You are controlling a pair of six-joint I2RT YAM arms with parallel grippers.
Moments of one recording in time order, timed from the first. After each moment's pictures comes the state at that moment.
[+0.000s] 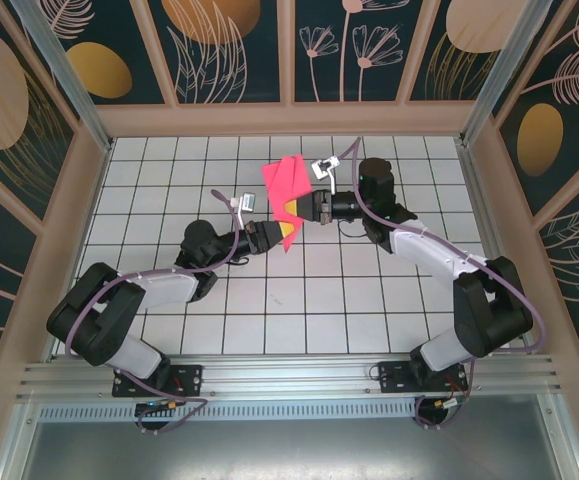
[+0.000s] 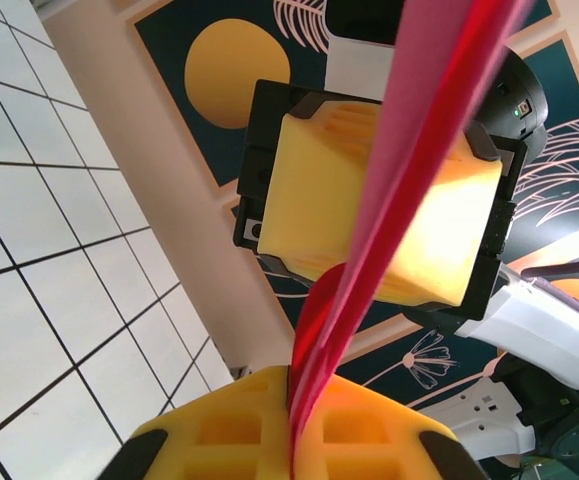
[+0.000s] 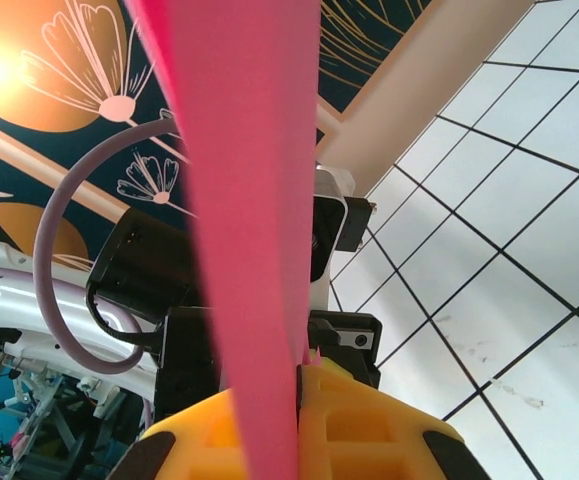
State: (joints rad) left arm -0.58 1.52 0.54 1.14 0.72 -1.23; right arm 0.48 1.50 0.98 0.33 -1.06 0.68
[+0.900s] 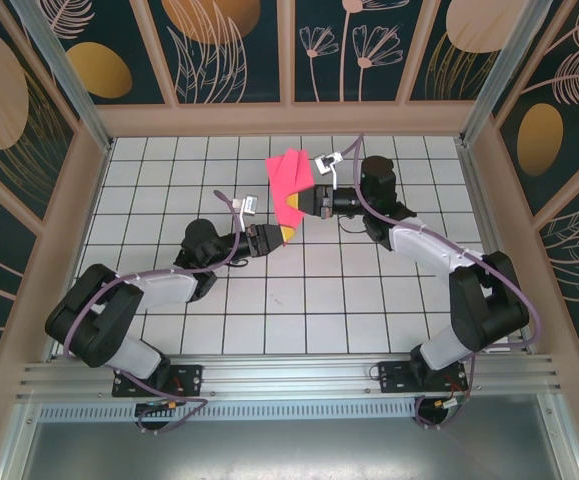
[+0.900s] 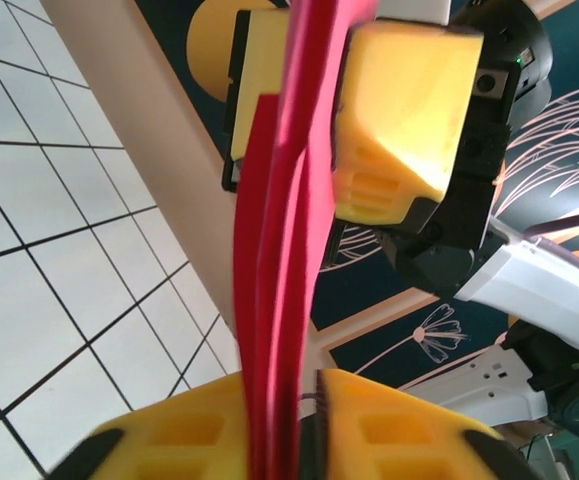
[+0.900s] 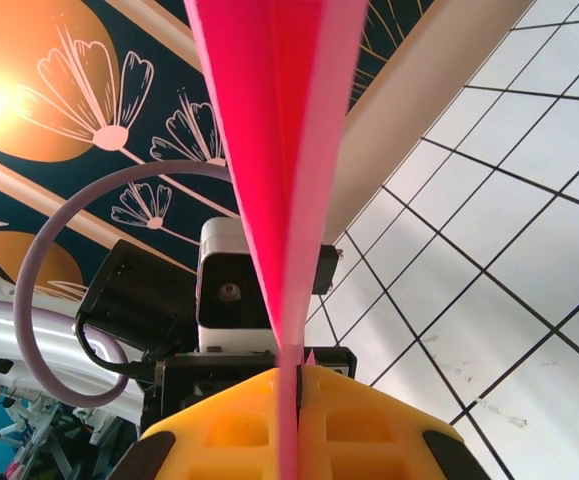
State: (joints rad) left arm -0.57 1.51 0.54 1.07 0.78 -1.16; right arm 0.45 1.53 0.98 0.41 -1.04 0.74
